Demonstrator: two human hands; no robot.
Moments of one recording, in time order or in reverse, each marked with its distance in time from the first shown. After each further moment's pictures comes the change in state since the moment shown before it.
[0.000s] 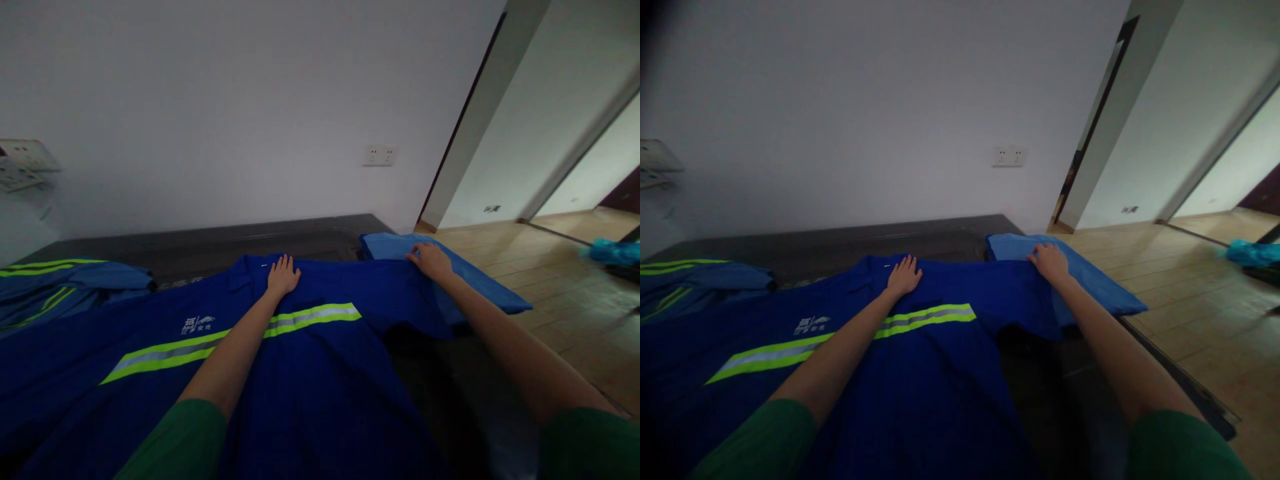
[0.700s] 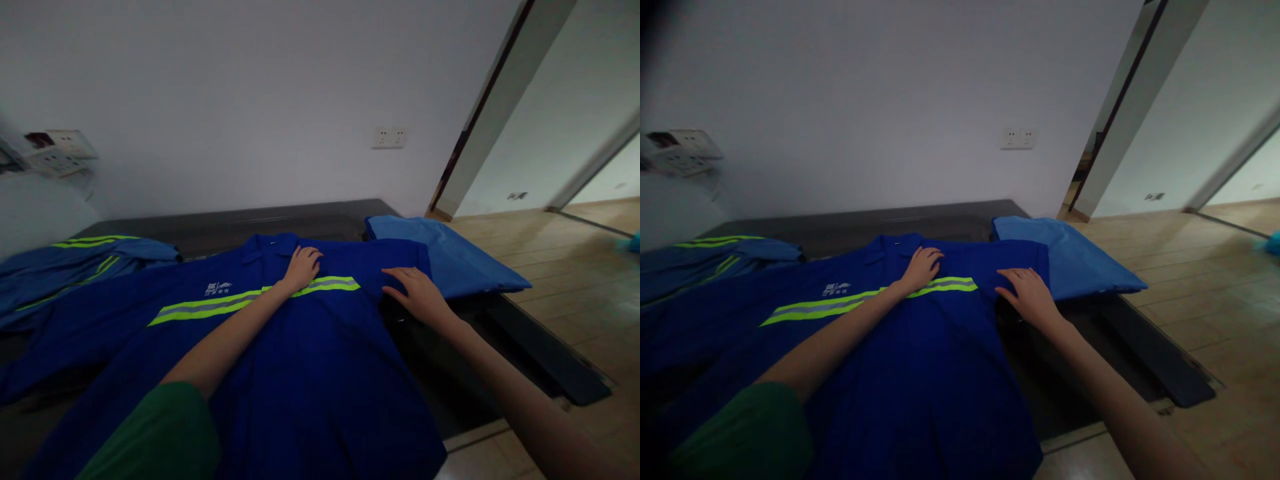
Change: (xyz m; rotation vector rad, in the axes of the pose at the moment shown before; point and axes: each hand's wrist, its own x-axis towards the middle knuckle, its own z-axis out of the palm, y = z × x) left_hand -0.084 0.043 -0.030 -0.104 0.187 0.394; right_hand -0.149 -0.045 0.002 0.212 0.068 -0.502
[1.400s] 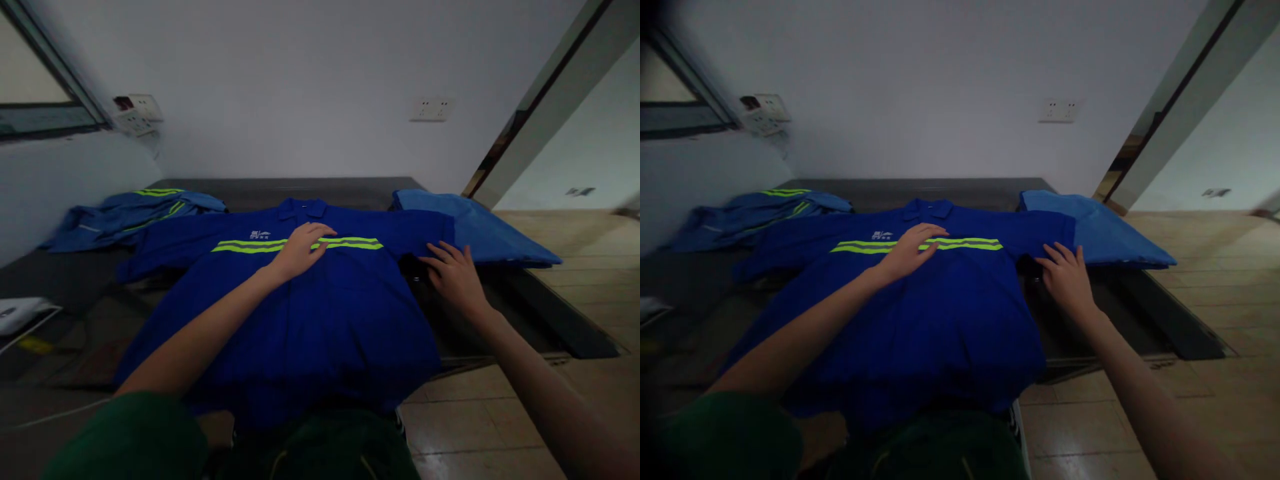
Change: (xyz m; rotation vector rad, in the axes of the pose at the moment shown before) left_hand -0.140 0.058 -0.130 -0.262 0.139 0.130; right_hand -0.064 -0.008 -0.005 -0.030 0.265 -0.096
